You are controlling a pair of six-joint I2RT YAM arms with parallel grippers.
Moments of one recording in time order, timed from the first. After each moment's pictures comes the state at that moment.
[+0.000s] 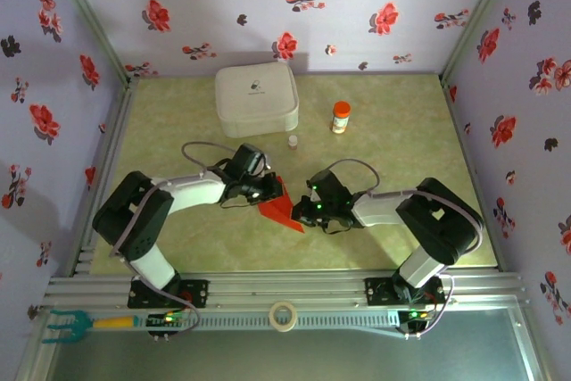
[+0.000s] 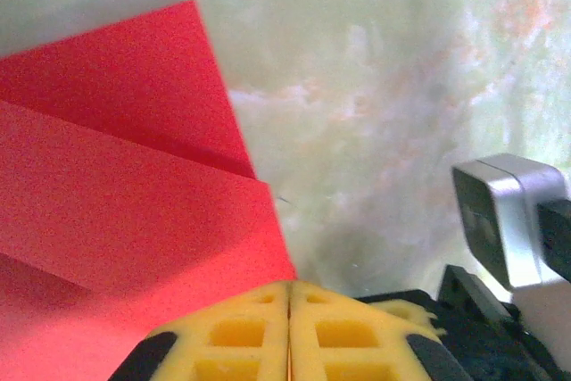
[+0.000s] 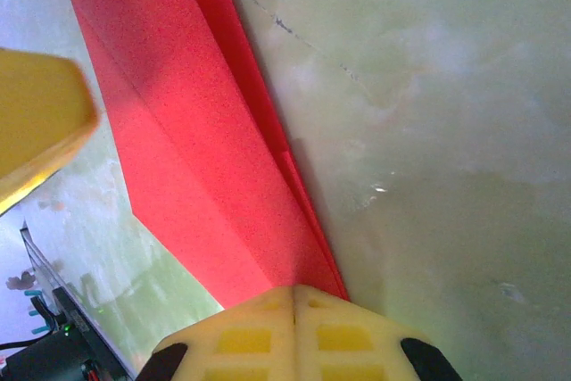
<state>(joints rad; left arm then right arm) -0.71 1.66 0.83 -0.09 0.40 -0.87 0.78 1.61 0.56 0.15 -0.42 1.02</state>
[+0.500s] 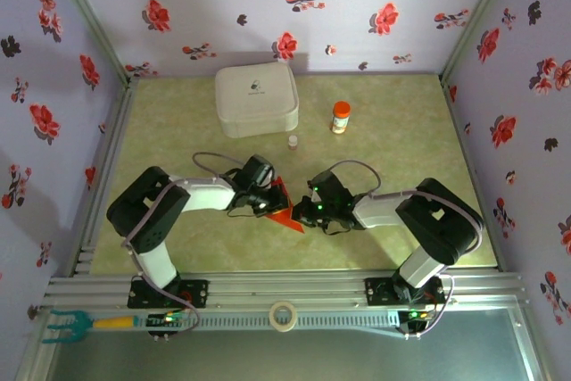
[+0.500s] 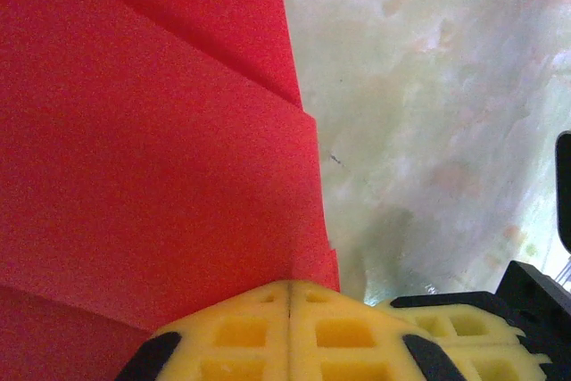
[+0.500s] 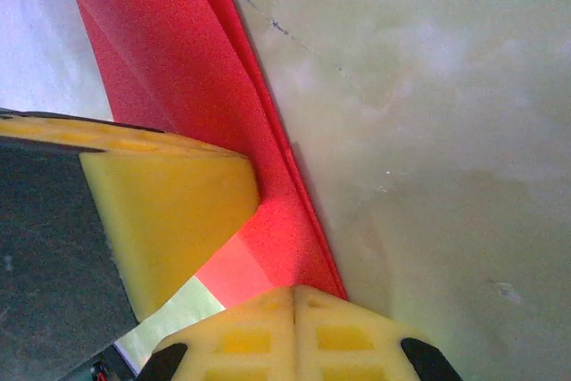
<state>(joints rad) -0.76 1.75 0.80 -0.02 0.40 -0.96 0.78 1.61 0.54 0.20 -0.42 1.04</state>
